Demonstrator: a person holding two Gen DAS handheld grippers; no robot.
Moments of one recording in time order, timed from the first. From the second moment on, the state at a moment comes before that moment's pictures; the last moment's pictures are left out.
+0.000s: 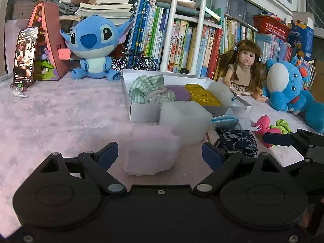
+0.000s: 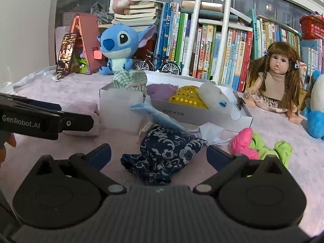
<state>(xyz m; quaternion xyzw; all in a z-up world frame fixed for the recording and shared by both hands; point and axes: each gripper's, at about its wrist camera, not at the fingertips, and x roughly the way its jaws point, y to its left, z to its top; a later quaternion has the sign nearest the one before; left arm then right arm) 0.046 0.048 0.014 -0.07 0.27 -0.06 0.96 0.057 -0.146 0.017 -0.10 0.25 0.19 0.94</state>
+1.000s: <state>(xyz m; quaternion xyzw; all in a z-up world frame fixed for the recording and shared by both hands) 0.057 0.048 0.008 -0.08 0.28 -0.05 0.95 0.072 -0.140 0.016 -0.07 0.29 0.15 0.94</state>
